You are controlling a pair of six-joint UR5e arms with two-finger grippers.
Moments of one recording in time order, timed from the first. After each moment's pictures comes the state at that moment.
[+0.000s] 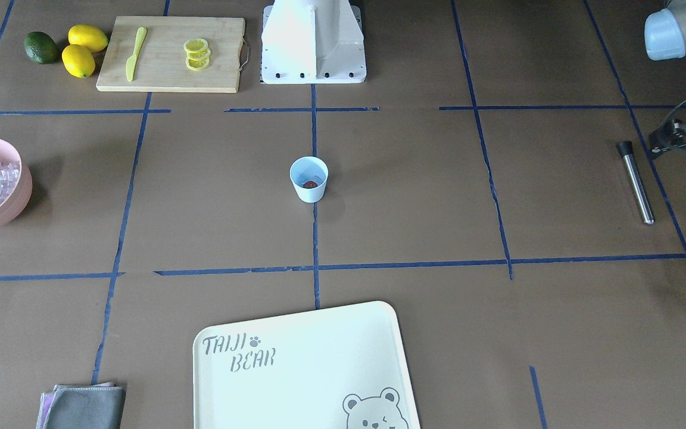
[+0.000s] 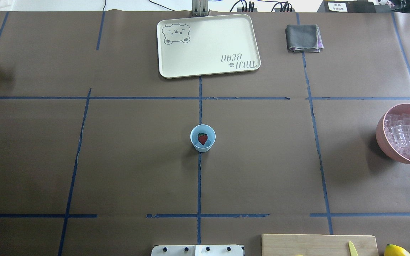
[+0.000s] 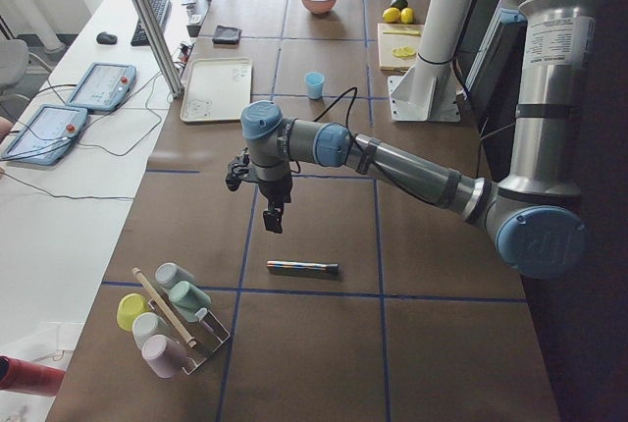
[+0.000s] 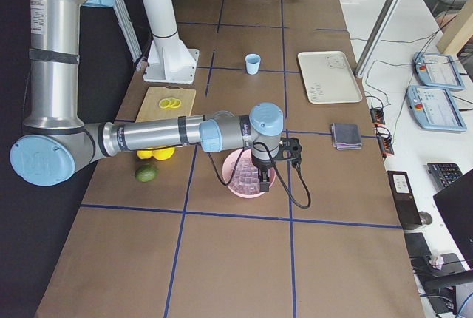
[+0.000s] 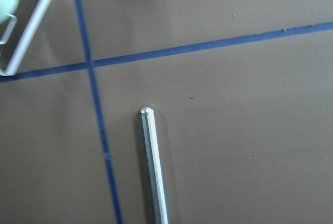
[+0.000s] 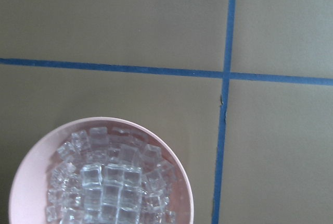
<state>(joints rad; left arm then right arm) -1.41 -1.57 -1.90 -1.34 -2.32 -0.04 1.49 -1.66 1.79 -1.58 2.36 0.07</state>
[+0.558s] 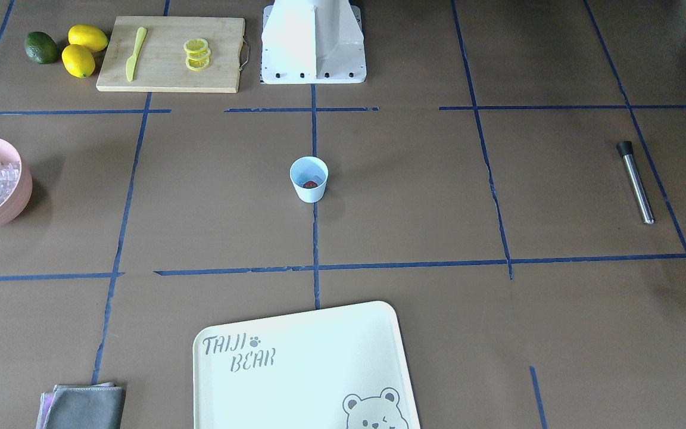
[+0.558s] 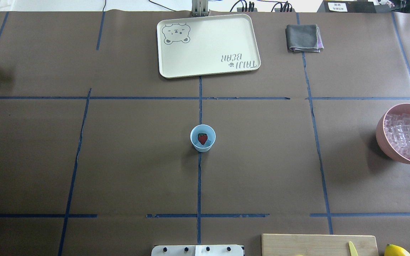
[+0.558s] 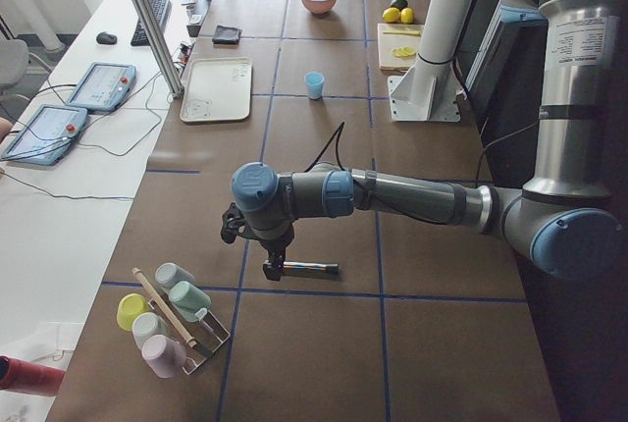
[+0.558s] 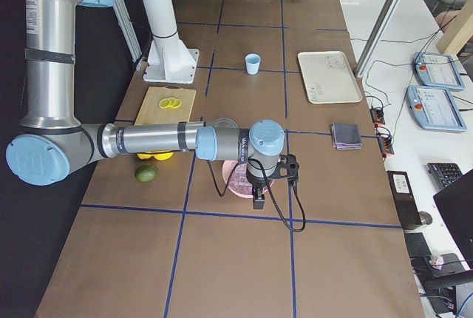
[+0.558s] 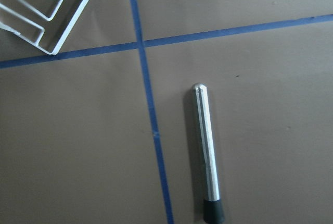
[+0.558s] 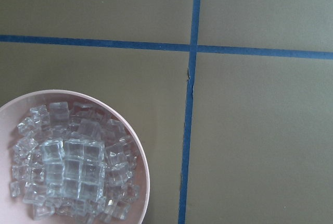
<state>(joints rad) -1.56 -1.55 -1.70 -1.37 -2.43 0.22 1.55 -1.65 1.75 -1.68 2.36 -0.04</state>
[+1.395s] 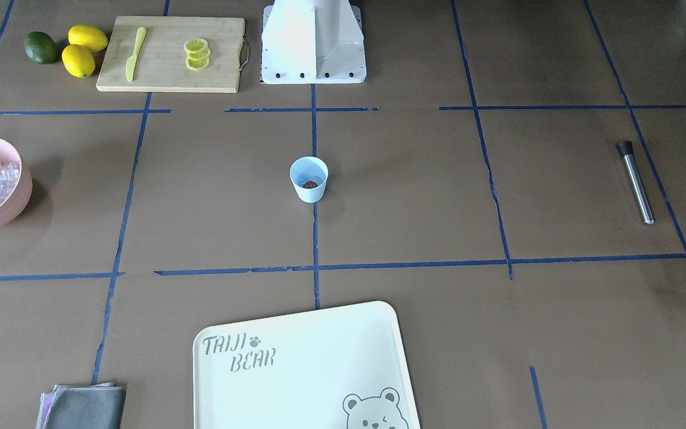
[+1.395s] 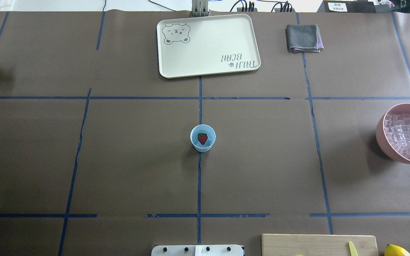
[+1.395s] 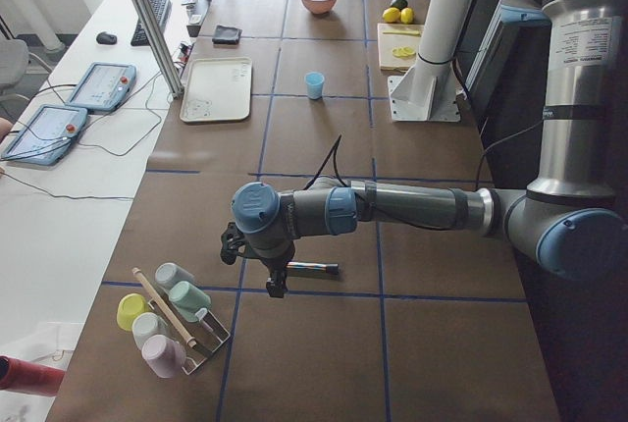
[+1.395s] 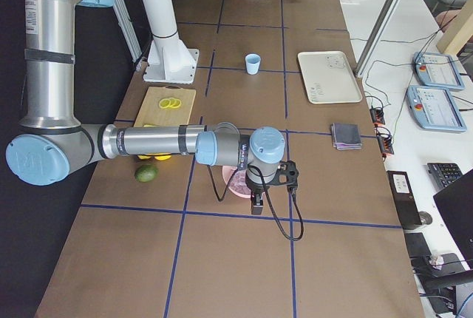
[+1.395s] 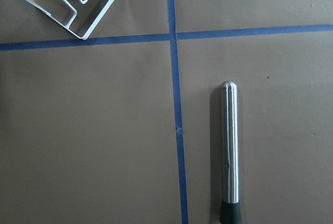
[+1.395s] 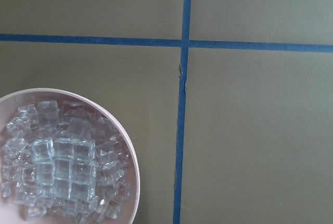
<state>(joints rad) -1.58 -1.54 -1.67 -1.39 -2.41 0.15 1.56 -1.65 1.73 -1.67 2.36 -0.04</state>
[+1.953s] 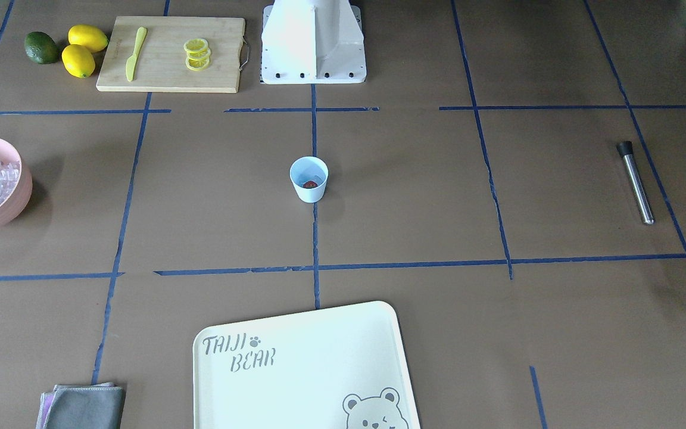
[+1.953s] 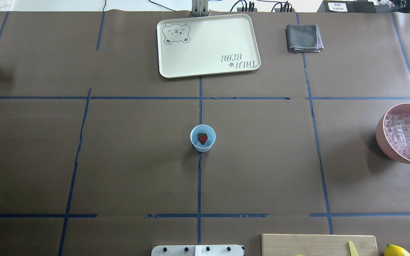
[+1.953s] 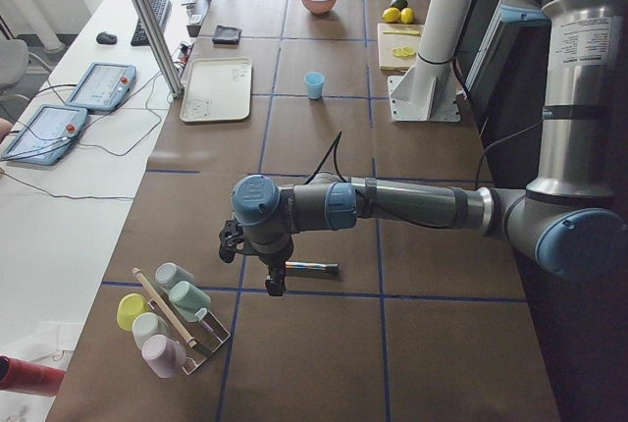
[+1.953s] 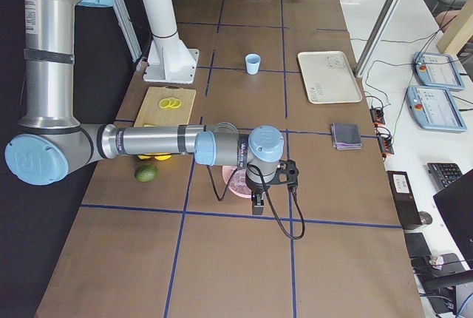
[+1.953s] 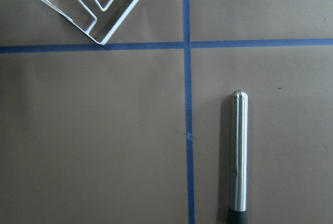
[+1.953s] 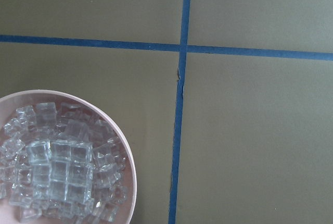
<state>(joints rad) -1.58 -1.55 -1.69 -1.42 -2.35 0.09 1.56 -1.66 1.73 -1.66 2.34 -0.05</state>
